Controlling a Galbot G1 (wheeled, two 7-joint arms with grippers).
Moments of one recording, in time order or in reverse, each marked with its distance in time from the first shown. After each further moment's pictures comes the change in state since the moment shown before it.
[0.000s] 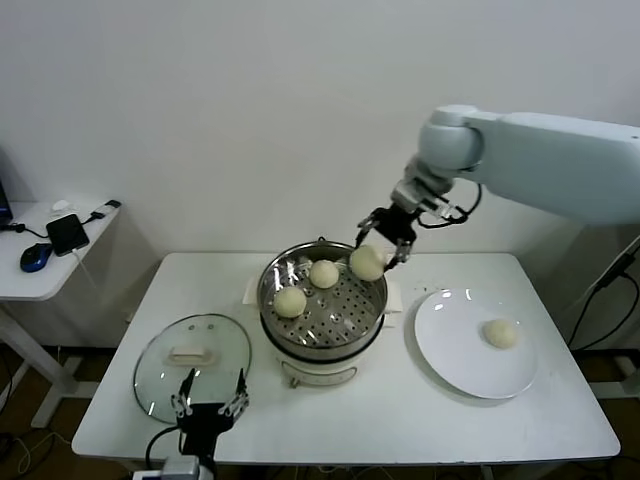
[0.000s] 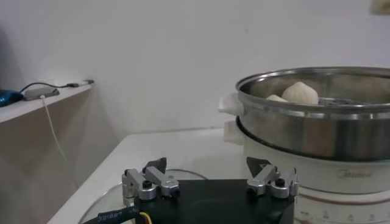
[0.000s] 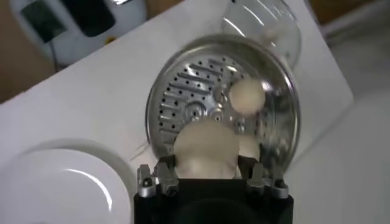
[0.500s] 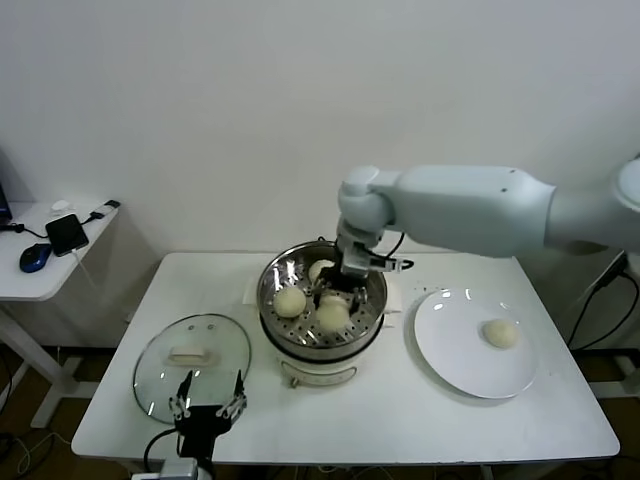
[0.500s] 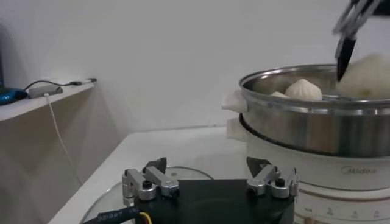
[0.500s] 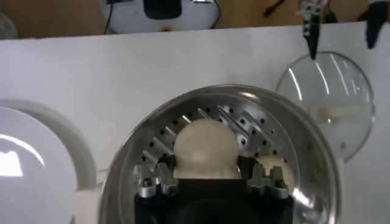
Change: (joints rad) left arm 0.005 -0.001 -0.005 0.006 -0.002 -0.009 -0.005; right arm -0.224 0.159 0.033 -0.046 -0.287 0.155 0.092
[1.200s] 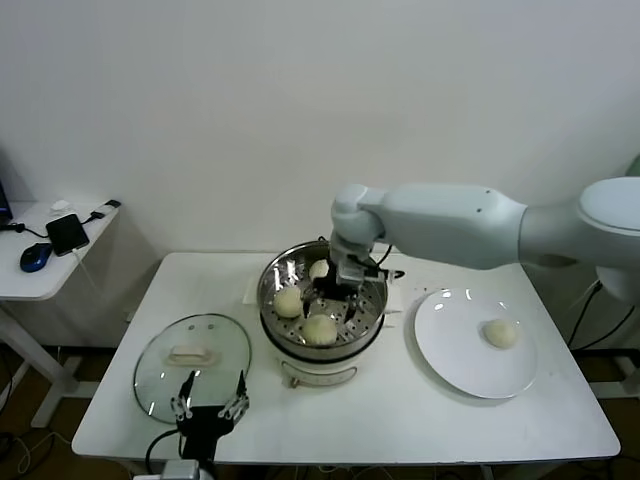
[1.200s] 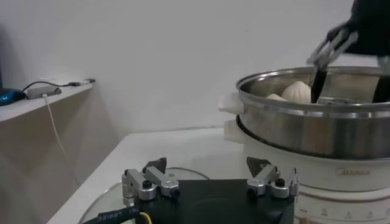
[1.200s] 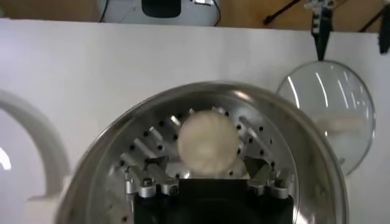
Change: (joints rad) left arm 0.010 -0.002 0.014 -0.013 0.006 0.000 0.000; right arm 0.064 -0.026 -0.026 -0.074 0.097 0.054 -0.013
